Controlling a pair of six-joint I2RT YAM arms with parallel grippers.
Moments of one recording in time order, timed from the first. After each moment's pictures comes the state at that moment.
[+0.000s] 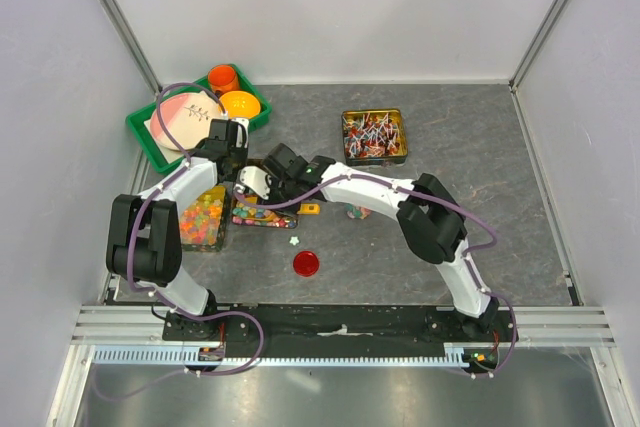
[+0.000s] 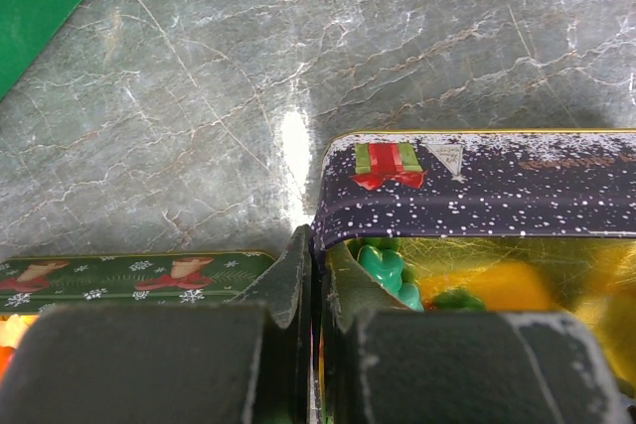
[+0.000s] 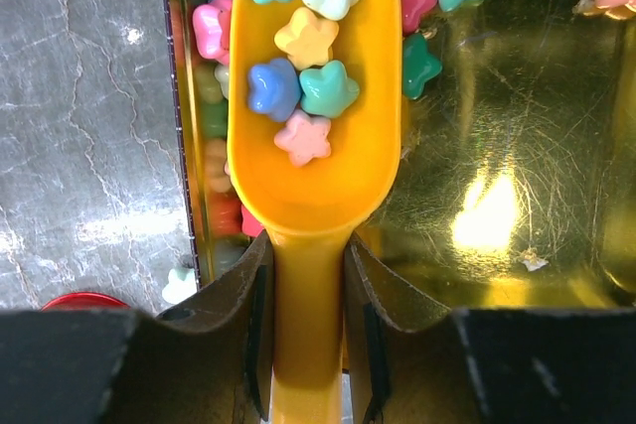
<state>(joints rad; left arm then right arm) -0.17 1.61 1.02 -0.34 -0.11 -0.02 0.97 2.17 1.78 -0.57 -0.20 -0.44</state>
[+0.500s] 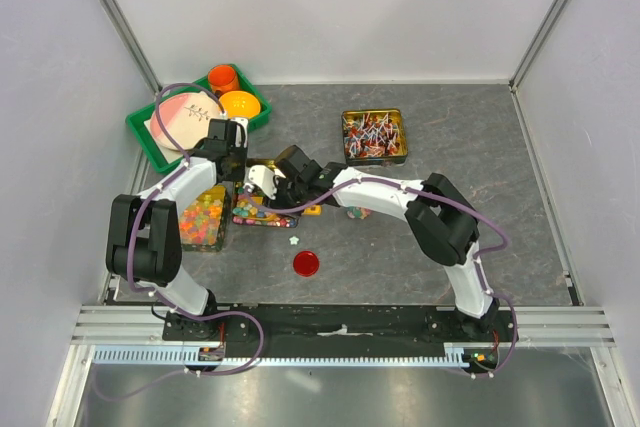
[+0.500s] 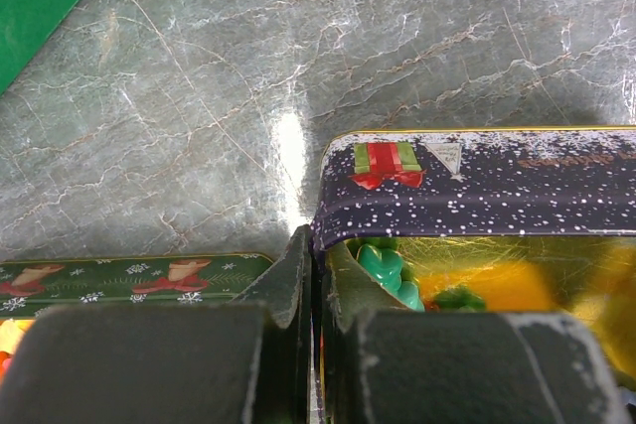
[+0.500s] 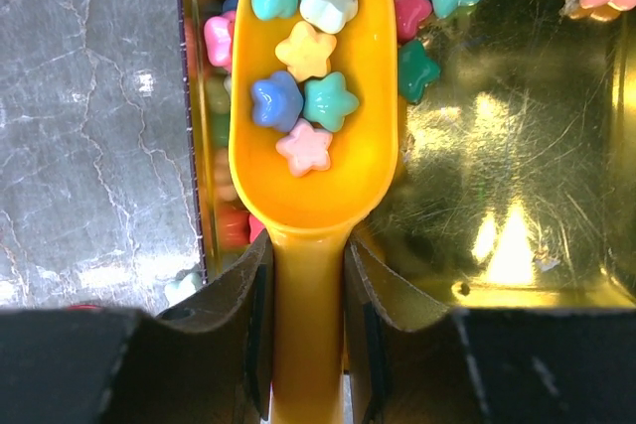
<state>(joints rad) -0.16 1.61 1.02 -0.33 -0.10 -0.02 0.94 2.08 1.58 -0.35 -0.27 -0.42</state>
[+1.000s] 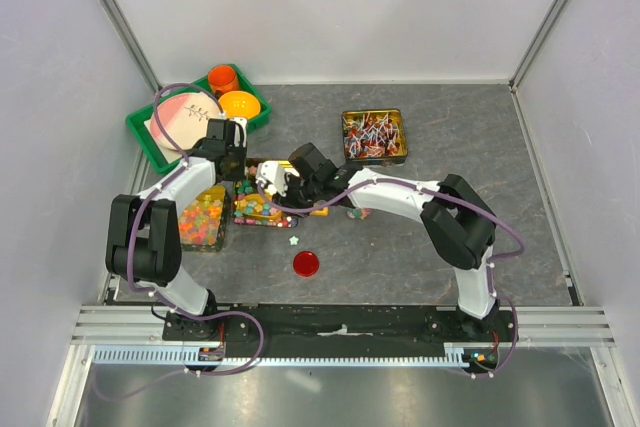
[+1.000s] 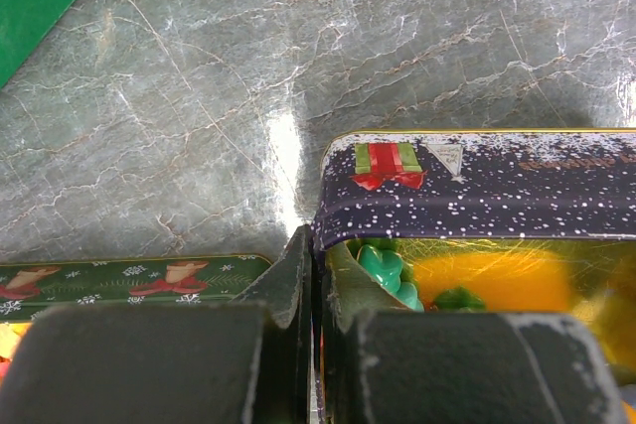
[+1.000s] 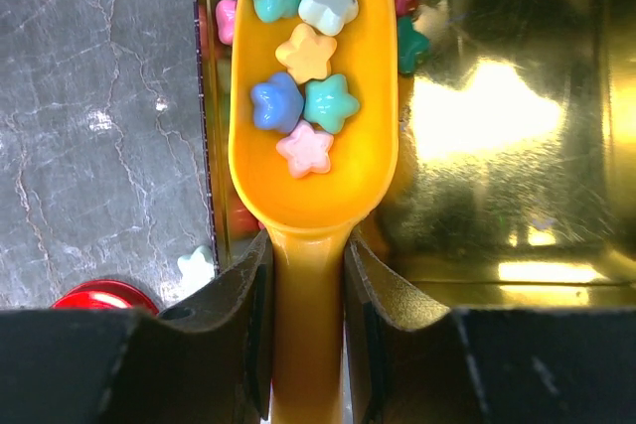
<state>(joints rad) -0.15 1.61 1.02 -0.33 -0.08 -0.02 0.91 1.98 1.44 -0.25 -0.33 -0.39</state>
